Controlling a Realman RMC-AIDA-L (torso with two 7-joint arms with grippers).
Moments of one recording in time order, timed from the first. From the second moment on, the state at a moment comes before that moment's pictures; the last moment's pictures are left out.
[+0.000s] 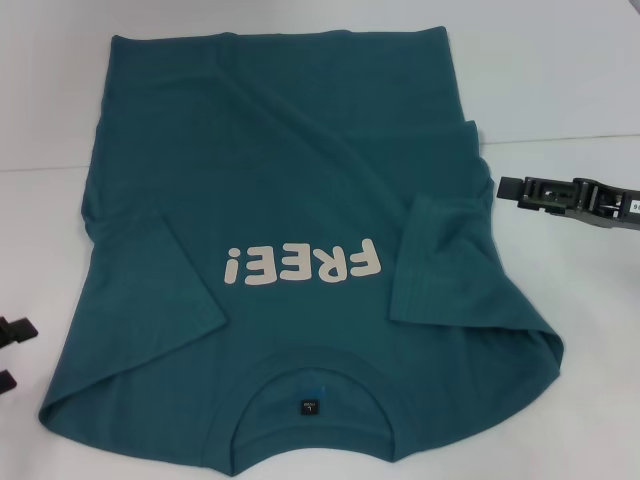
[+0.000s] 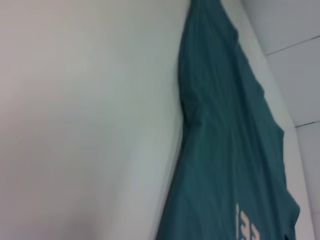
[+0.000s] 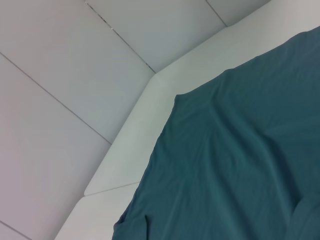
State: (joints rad) left arm -0.38 -2.09 0.21 0.83 2.31 1.50 -2.46; right arm 0.54 1.96 -0.61 -0.67 -1.94 -1.39 2.11
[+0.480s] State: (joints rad) left arm -0.39 -2.09 0.22 0.82 2.37 1.53 -2.38; right arm 0.53 1.96 -0.61 -0.67 -1.94 -1.39 2.10
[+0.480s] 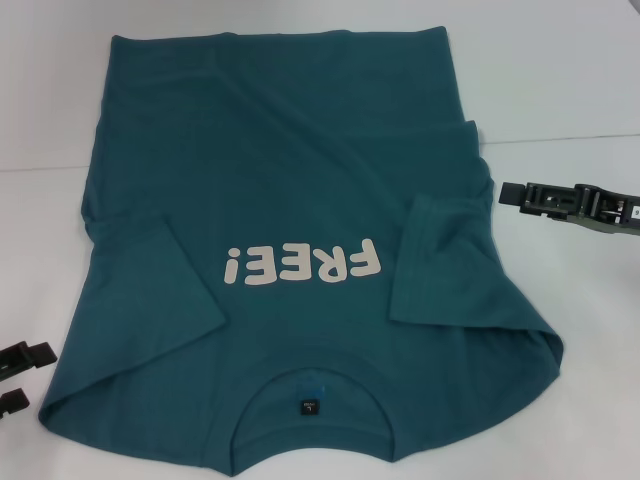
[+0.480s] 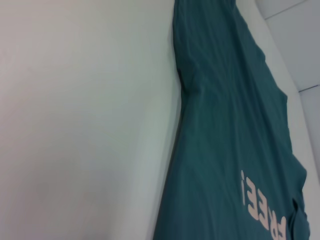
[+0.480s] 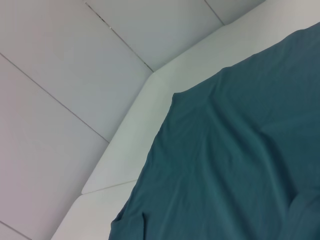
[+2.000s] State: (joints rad) left arm -0.40 -2.09 0.25 0.76 2.37 1.43 -2.35; right arm 0.53 1.96 -0.60 -0.67 -1.94 -1.37 2.10
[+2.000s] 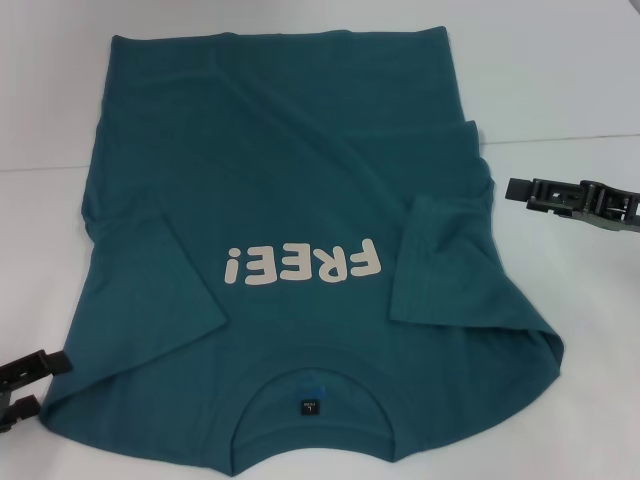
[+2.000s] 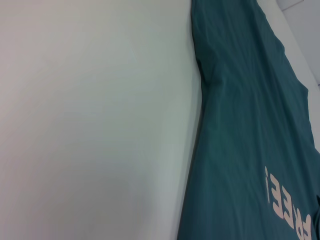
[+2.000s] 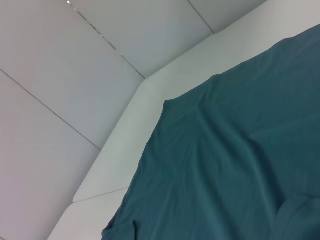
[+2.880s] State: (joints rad) left arm -0.43 -2.10 0.26 0.75 2.37 1.48 -2.36; right arm 0.53 1.96 -0.60 -0.67 -1.94 -1.37 2.10
